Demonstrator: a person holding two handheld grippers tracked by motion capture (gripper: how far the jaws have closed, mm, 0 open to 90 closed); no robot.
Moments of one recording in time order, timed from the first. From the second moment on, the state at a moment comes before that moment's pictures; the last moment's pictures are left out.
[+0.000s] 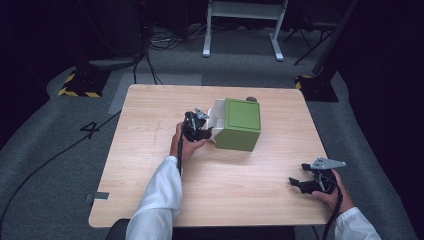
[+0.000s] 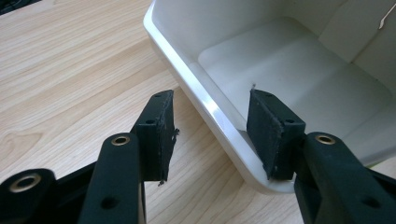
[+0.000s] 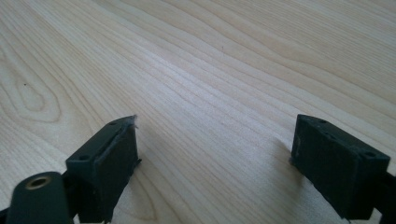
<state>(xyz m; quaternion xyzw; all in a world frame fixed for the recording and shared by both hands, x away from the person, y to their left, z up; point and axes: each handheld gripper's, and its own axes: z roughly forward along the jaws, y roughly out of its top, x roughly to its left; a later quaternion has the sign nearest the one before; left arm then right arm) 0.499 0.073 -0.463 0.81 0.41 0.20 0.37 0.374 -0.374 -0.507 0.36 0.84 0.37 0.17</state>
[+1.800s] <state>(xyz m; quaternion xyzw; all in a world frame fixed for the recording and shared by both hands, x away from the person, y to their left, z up) 0.500 0.124 -0.468 0.81 0.43 0.18 0.36 0.374 -0.374 -0.507 0.36 0.84 0.37 0.17</state>
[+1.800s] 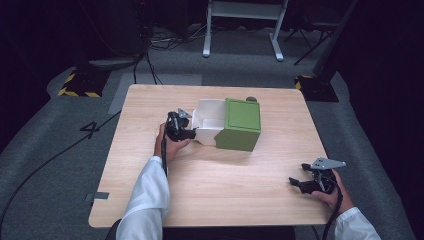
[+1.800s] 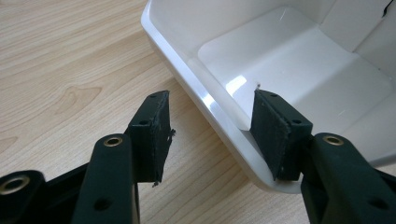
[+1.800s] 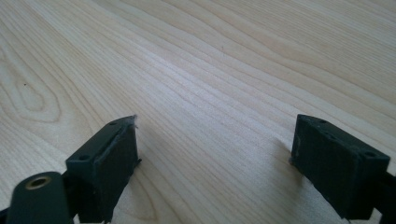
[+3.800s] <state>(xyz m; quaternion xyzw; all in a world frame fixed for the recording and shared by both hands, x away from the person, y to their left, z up) 0.464 0.165 -0.423 0.81 0.40 0.24 0.36 0.374 -0.374 -0.507 0.36 0.84 0.37 0.17</state>
